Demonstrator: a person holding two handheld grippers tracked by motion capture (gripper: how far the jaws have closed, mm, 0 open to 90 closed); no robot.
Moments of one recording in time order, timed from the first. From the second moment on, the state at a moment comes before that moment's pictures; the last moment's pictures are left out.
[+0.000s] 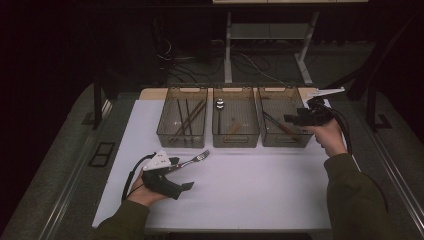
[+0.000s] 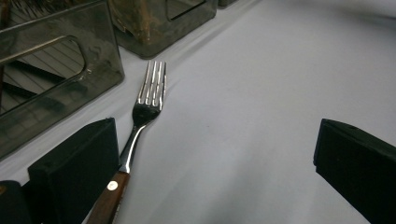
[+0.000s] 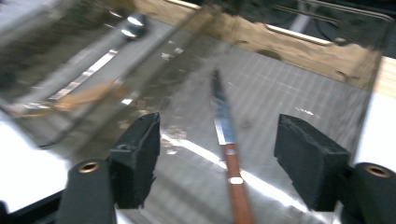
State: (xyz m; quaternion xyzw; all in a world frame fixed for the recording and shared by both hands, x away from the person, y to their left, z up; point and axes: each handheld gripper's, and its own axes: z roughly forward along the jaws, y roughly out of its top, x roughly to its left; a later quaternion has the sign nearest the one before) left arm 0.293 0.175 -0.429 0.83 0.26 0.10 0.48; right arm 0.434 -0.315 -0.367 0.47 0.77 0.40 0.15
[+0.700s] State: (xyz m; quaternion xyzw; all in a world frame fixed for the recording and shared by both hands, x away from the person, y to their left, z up) left arm 0.329 0.194 -0.428 0.85 0.29 0.12 0.42; right arm 0.341 -0.302 -0.385 0.42 0.78 0.44 0.16
